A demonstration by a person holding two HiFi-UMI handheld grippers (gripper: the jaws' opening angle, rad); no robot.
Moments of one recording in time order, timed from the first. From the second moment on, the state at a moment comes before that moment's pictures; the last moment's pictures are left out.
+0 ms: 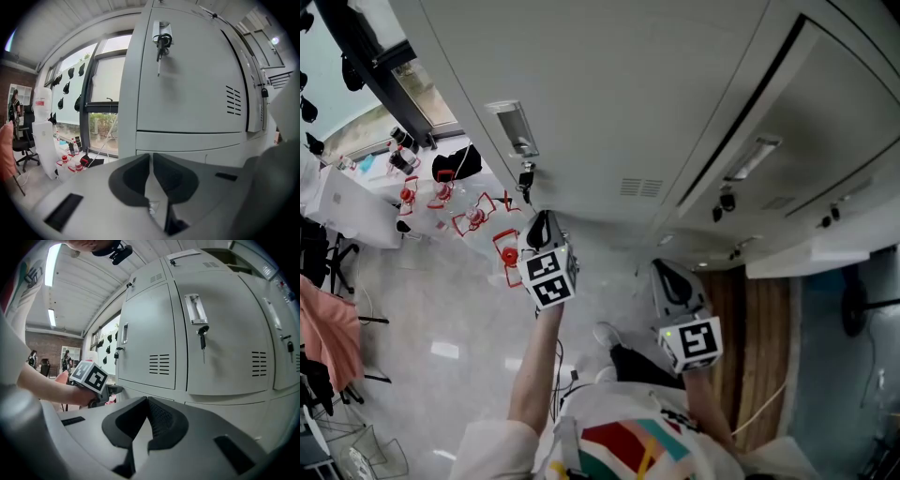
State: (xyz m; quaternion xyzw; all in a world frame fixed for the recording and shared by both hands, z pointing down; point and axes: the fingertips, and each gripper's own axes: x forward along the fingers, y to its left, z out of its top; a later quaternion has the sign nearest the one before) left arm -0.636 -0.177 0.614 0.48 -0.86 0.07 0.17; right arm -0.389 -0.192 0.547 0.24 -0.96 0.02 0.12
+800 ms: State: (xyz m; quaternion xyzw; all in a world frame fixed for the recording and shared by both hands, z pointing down) left arm -0.580 -0.141 0.574 0.55 -0.82 0.09 0.12; right arm -0.344 -0.126 0.530 0.26 -0.96 0.01 0.08
